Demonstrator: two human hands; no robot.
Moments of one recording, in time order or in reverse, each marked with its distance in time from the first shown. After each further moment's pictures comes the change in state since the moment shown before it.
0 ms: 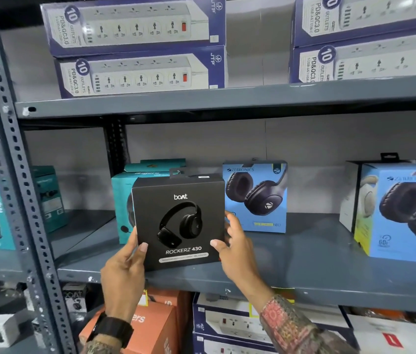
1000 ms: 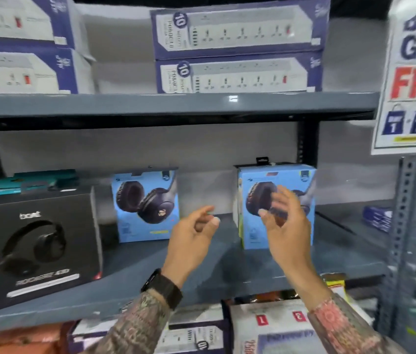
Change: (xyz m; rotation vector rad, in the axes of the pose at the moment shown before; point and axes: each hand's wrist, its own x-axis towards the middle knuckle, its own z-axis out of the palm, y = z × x) left_hand -0.131 0.171 0.282 -0.223 -0.713 0.213; right_hand -0.028 0.015 -0.337 -0.191 0.608 -0.203
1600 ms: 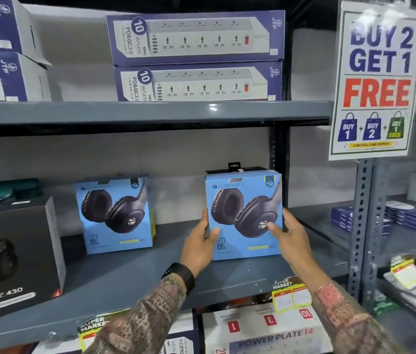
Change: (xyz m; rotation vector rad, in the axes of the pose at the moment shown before) left_hand 0.027 -0.019 0.088 -0.093 -0.234 -0.128; right_hand 0.050 0.094 -0.076 -0.019 -0.188 0.309
